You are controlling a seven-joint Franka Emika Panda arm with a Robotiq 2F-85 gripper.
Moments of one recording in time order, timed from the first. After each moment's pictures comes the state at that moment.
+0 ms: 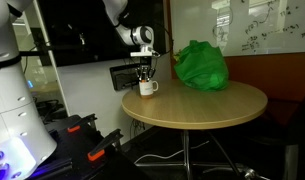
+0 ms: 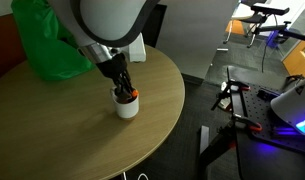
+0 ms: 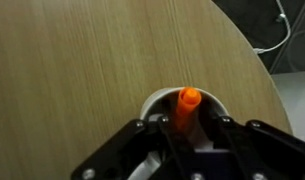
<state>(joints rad) 0.17 0.72 0.12 -1.55 -0.08 1.95 -0.13</state>
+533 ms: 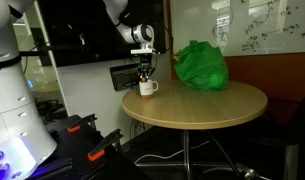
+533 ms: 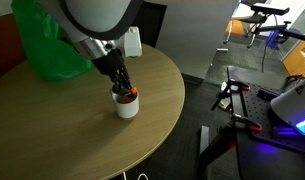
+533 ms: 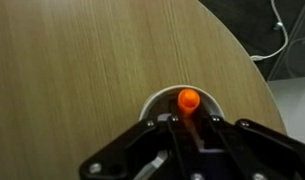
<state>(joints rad) 0.18 0.74 0.12 -1.47 -0.09 1.85 -0.13</state>
